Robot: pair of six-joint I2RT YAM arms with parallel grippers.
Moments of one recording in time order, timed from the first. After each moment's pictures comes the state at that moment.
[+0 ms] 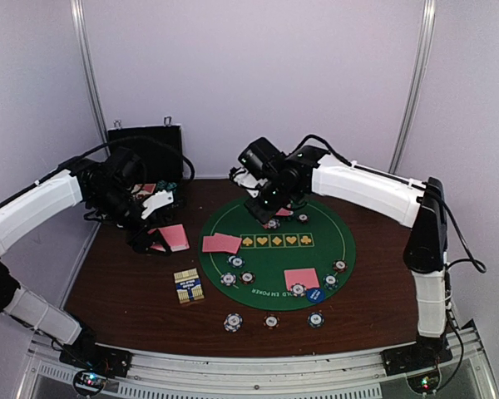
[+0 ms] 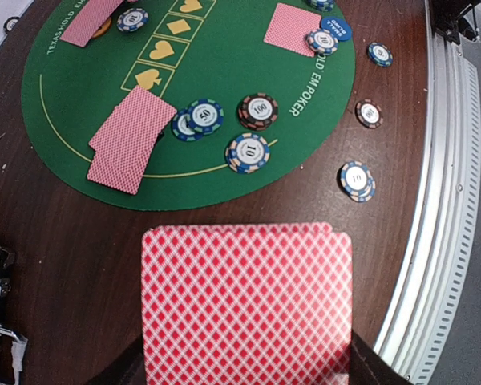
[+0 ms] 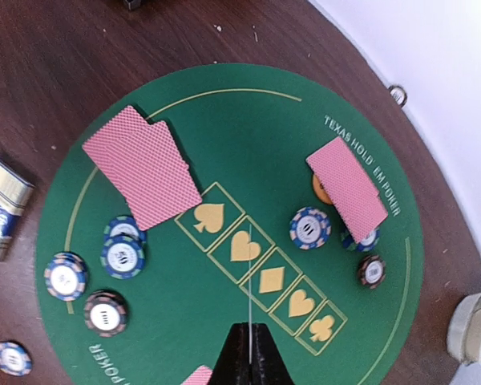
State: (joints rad) left arm -0.46 1.38 1.27 -1.07 0.45 0.66; right arm 0.89 2.08 2.04 -0.92 0.26 -0.02
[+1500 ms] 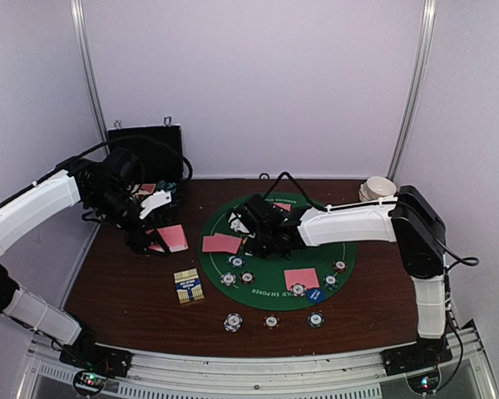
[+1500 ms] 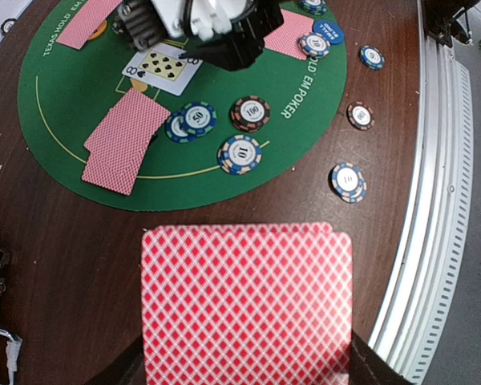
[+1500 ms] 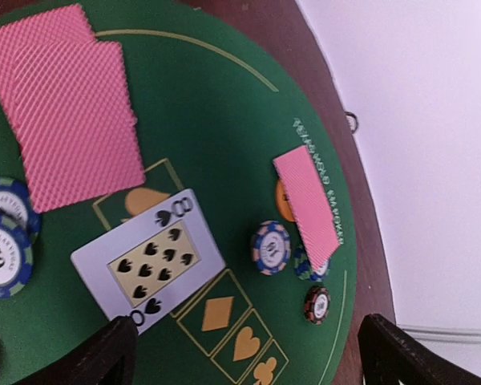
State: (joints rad) left arm -0.46 1.37 1.27 -1.09 0.48 0.66; right arm 0.97 2.10 1.53 -0.29 0.63 -0.45
